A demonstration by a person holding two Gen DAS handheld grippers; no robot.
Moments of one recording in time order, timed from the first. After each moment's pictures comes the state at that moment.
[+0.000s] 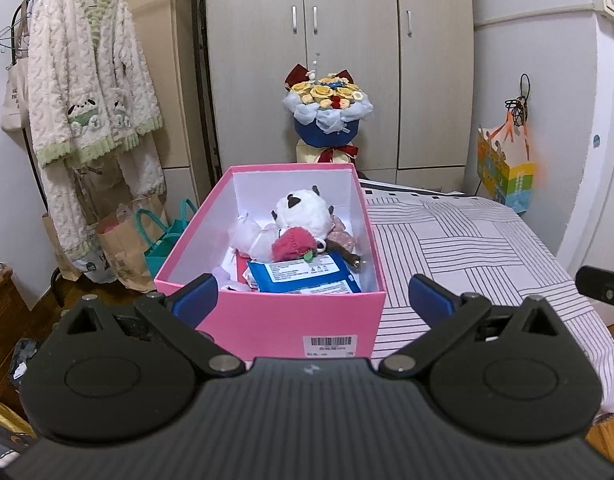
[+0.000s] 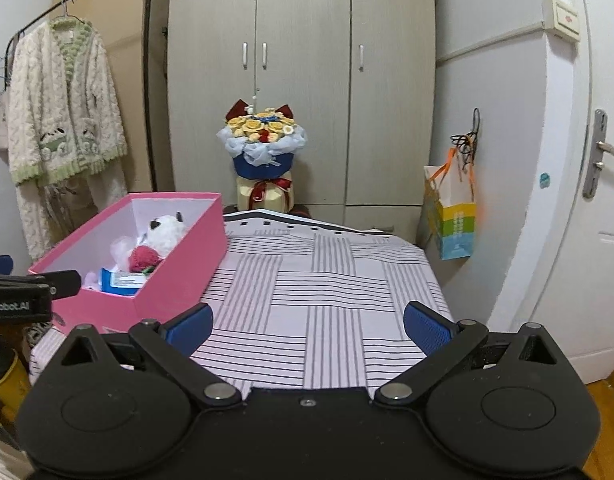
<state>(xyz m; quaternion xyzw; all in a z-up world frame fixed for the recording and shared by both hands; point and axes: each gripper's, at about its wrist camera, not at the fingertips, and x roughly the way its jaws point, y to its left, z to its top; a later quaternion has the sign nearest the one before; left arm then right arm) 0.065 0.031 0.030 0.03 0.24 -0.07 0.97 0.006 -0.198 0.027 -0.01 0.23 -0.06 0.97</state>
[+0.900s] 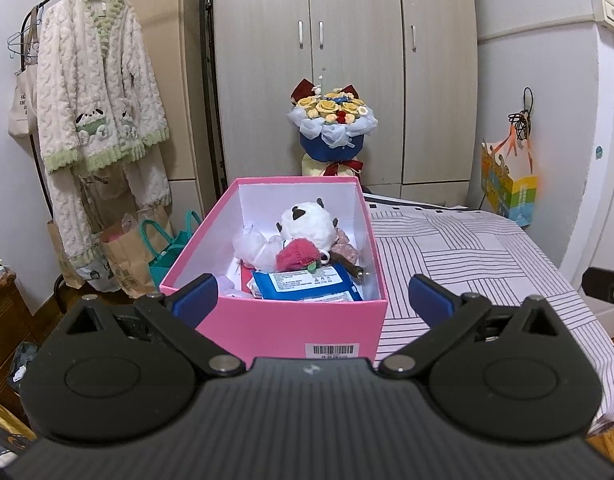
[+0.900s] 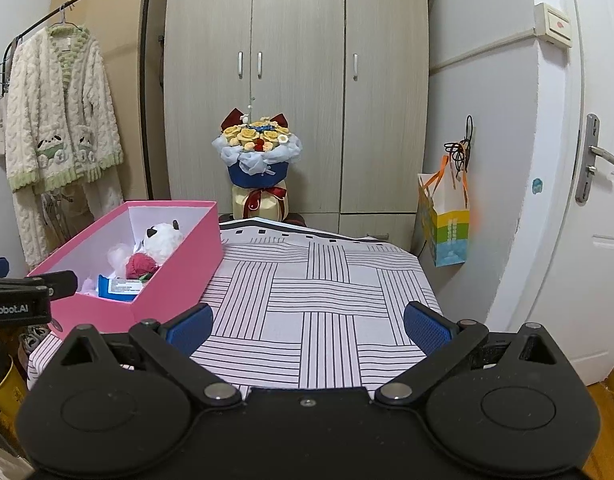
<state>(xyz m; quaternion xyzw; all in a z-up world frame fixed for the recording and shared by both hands) 0.060 0.034 0.030 0.03 0.21 -0.06 0.97 -0.003 -0.199 0.029 -0.01 0.21 -0.06 0.97</state>
